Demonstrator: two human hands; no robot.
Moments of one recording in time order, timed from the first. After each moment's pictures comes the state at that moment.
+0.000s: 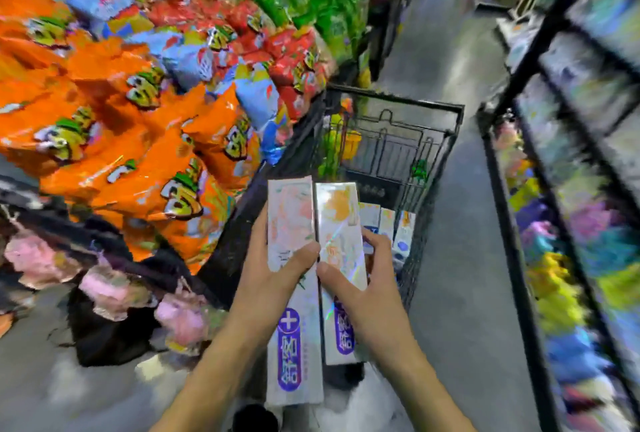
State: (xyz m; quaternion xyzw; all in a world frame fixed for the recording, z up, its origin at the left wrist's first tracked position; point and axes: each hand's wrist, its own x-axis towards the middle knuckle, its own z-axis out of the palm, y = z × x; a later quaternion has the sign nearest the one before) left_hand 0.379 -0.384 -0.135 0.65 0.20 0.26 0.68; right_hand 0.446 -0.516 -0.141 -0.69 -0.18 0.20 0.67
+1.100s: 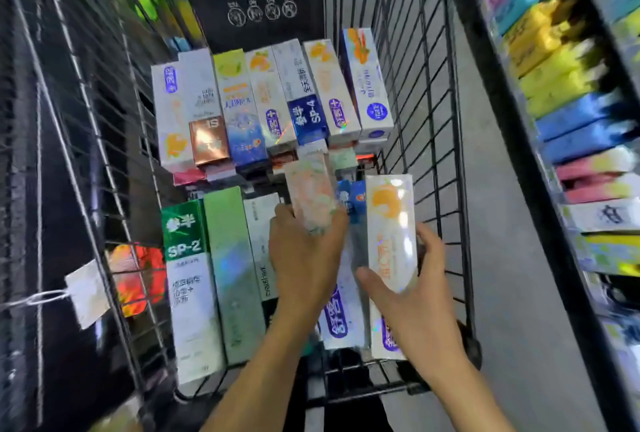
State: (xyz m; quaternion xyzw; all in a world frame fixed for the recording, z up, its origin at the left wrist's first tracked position) left_hand 0.641 -0.371 -0.510 0.80 0.34 -0.04 0.49; right_hand 0.599 -0.502 -0.477 -0.78 0.19 0.14 0.58
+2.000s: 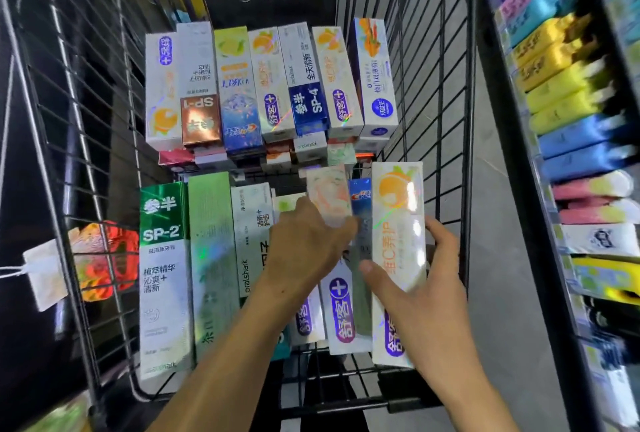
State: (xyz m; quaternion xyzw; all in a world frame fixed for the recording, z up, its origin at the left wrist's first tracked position) left_hand 0.664 -0.371 -0.524 0.86 0.25 -0.25 0.36; right_hand 0.614 -0.518 -0.467 -0.81 0.18 0.16 0.54
